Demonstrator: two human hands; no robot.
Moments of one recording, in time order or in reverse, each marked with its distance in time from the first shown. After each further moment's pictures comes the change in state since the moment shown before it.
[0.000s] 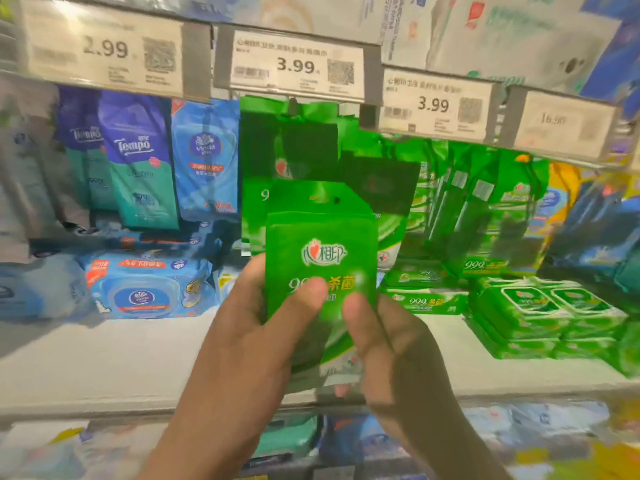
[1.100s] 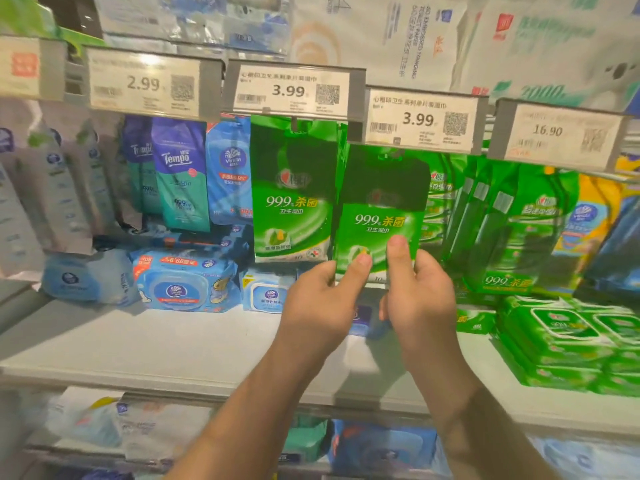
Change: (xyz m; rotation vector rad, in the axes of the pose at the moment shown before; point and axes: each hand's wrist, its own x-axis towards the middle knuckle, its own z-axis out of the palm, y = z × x) left_hand 0.057 -0.049 0.047 0.398 0.173 -0.088; right_hand 0.075 0.029 -0.025 -0.003 0.354 -0.156
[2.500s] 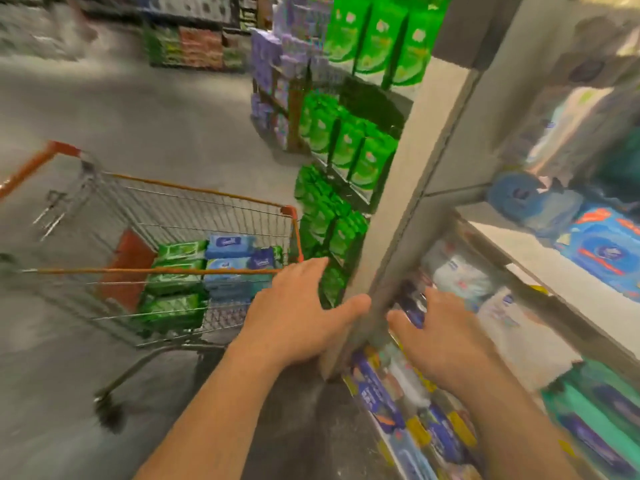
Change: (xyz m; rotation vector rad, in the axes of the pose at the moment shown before) left_hand -0.414 -0.037 -0.372 0.841 0.579 -0.679; right_hand -0.388 -0.086 0.176 -0.875 -1.315 -0.444
